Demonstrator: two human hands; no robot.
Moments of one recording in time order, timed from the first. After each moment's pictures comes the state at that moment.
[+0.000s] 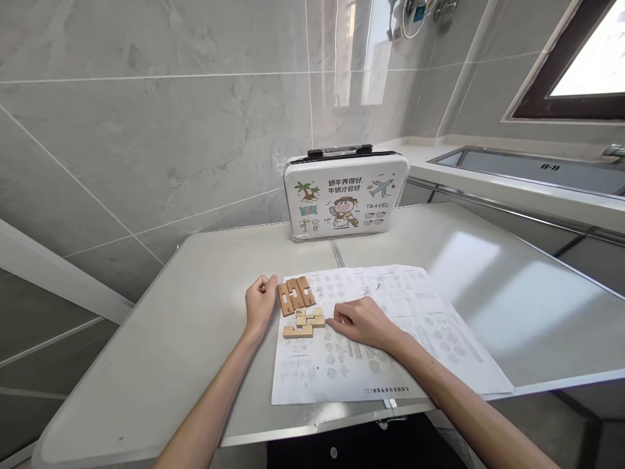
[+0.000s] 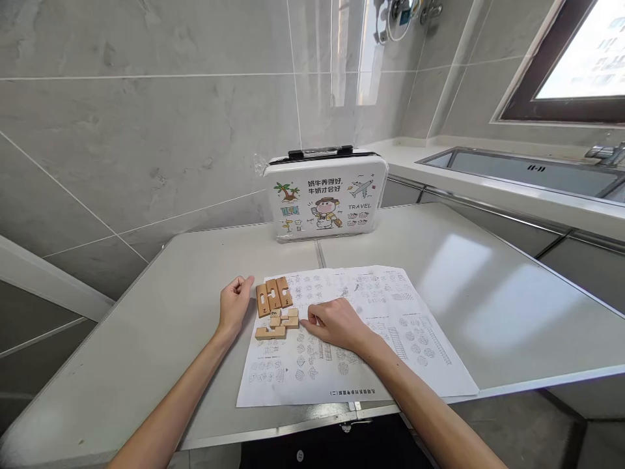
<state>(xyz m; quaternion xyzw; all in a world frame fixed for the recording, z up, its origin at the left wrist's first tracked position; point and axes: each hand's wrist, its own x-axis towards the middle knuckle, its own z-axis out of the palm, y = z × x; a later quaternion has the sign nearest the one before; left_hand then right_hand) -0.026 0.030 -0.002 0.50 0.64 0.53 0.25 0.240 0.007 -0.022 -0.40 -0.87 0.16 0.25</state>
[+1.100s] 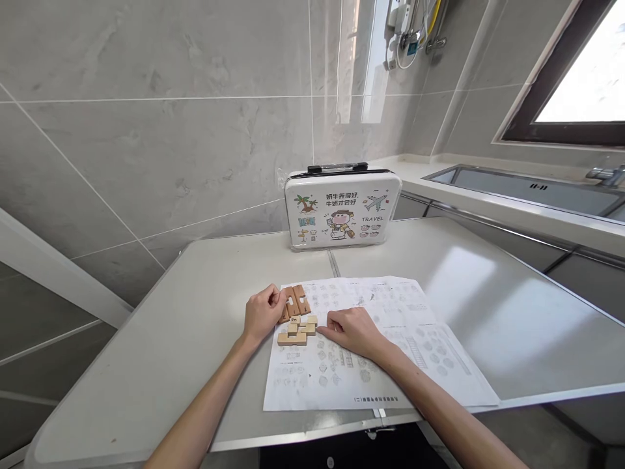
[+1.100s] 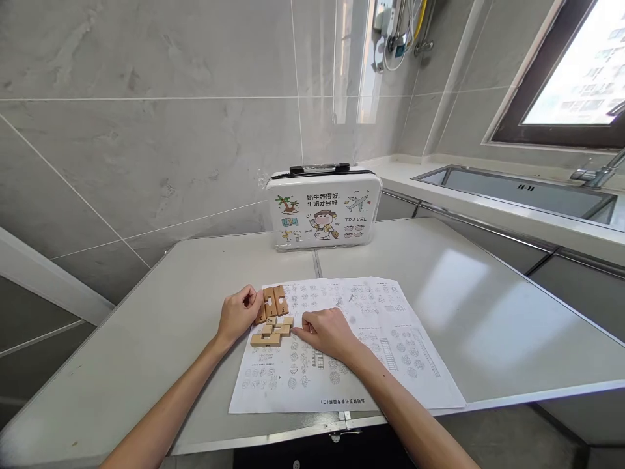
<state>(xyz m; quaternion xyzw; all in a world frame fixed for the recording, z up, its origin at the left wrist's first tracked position) -0.028 0.025 -0.003 0.69 0.61 0.38 0.06 0.232 0.007 -0.024 -0.44 -0.85 0.16 0.24</state>
